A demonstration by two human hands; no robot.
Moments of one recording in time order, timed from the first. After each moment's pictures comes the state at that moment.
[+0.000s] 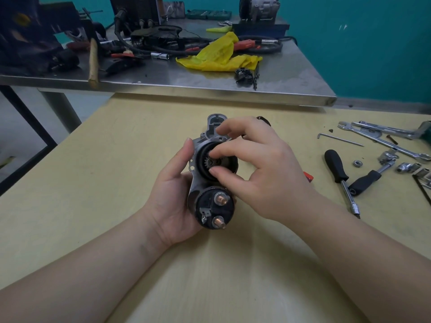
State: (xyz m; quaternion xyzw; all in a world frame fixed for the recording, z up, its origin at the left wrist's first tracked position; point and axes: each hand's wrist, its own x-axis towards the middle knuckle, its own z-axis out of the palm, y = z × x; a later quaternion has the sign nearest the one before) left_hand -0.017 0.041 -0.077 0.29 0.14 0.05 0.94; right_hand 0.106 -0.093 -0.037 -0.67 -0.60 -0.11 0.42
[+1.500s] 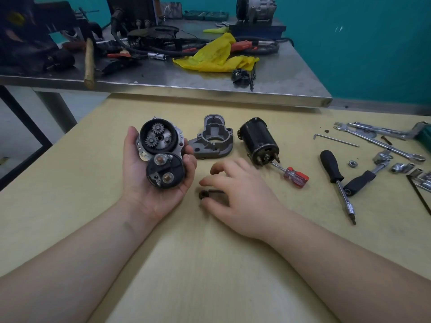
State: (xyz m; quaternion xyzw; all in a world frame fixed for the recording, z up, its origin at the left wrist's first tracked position) left_hand -0.017 0.083 -0.070 0.17 0.15 0.17 0.96; right_hand 0.103 -0.082 -0.090 -0.78 -0.59 -0.01 0.23
